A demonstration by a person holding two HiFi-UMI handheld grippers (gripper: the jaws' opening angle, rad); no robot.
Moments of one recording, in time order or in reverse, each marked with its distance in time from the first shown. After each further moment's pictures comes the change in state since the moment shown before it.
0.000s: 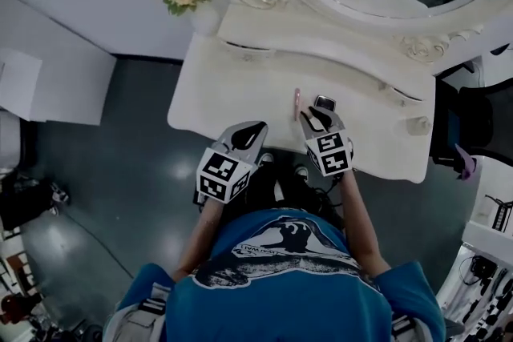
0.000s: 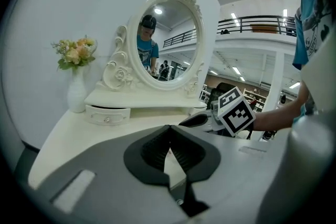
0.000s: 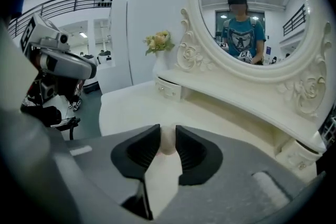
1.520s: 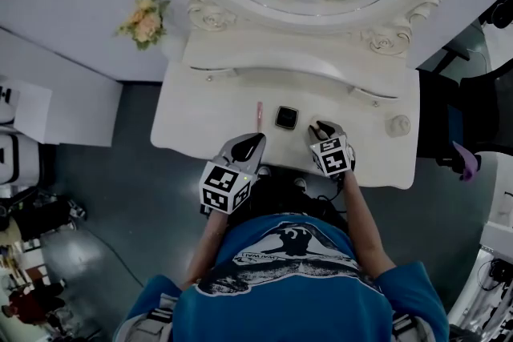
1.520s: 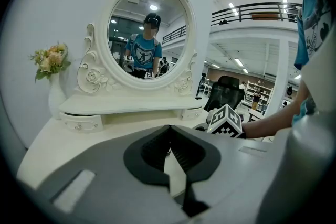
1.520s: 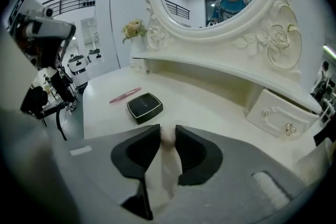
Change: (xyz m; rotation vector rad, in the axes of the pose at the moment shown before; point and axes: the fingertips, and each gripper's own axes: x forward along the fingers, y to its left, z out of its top) left arm 0.084 -0.087 0.021 0.054 0.046 0.055; right arm -0.021 -0.124 -0.116 0.102 0.097 -0.023
